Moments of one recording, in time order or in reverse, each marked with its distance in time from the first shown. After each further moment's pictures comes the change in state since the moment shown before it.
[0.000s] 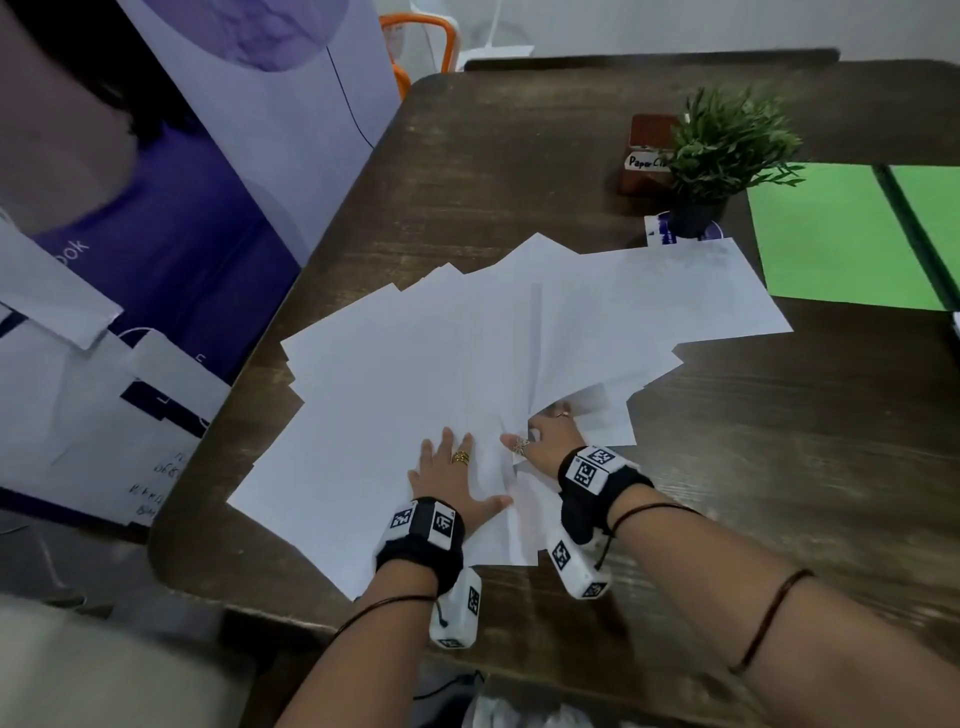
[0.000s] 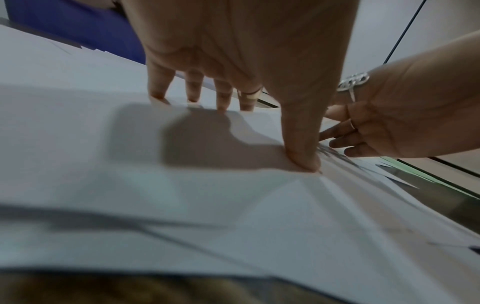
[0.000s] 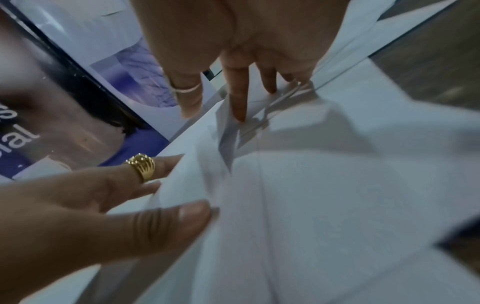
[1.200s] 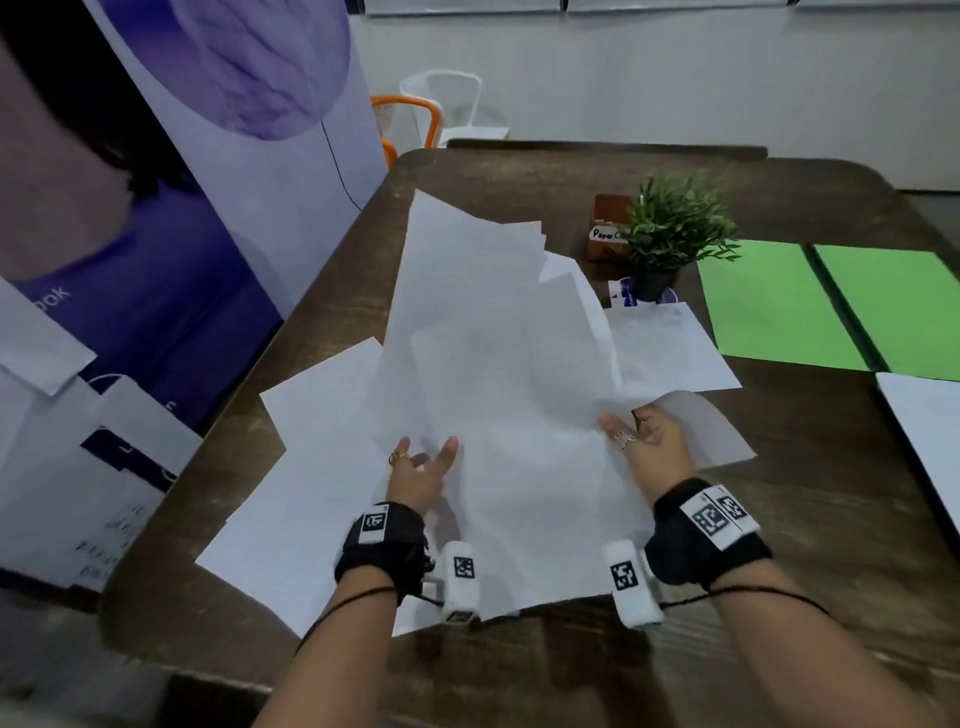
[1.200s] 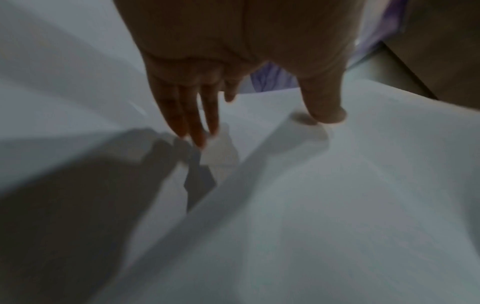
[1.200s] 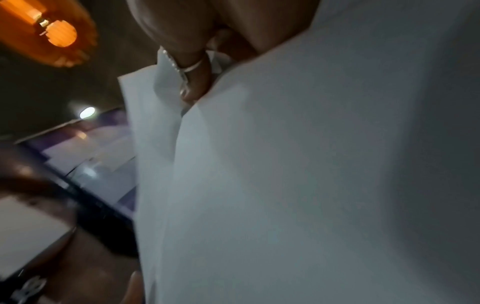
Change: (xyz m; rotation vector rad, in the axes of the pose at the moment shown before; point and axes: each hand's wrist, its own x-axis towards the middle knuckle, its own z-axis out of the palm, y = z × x) left_hand 0.024 0.022 -0.054 -1.111 0.217 -0.165; right_hand -0.063 0.038 -0.102 0.849 0.530 -0.262
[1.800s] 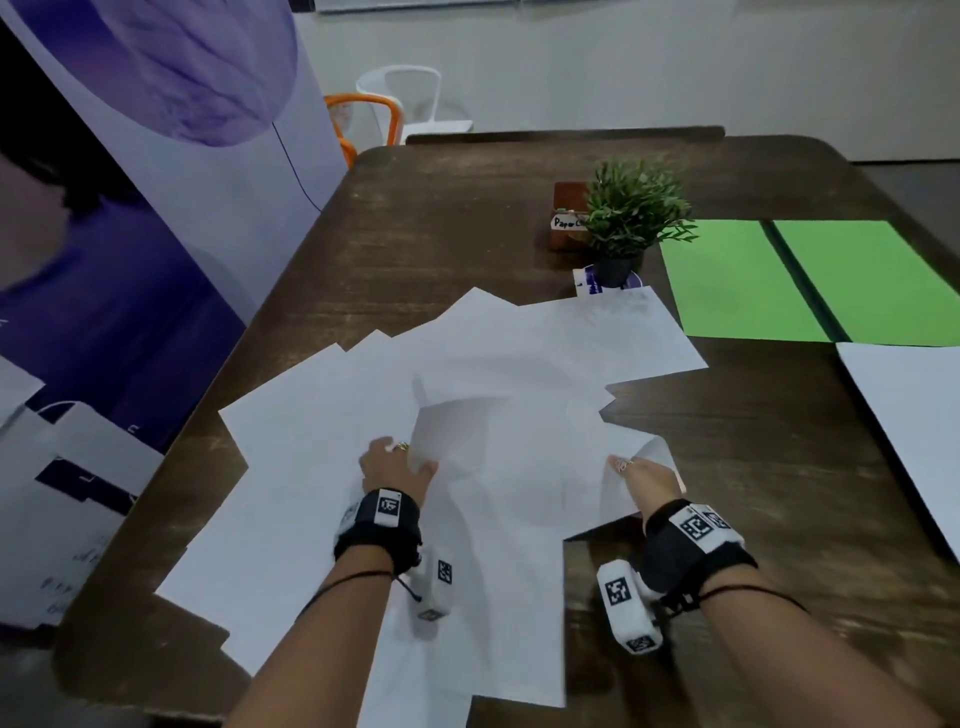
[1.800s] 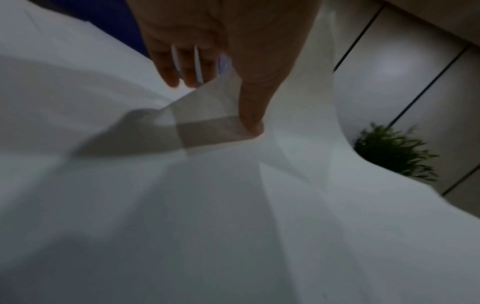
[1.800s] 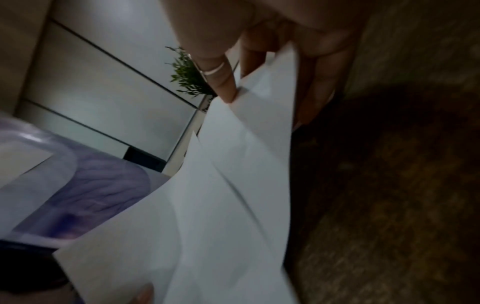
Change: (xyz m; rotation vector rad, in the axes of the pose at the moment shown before) left_hand 0.032 -0.008 0.025 0.768 0.143 0.165; right_hand 0.009 0.066 -0.041 -0.192 0.123 0.521
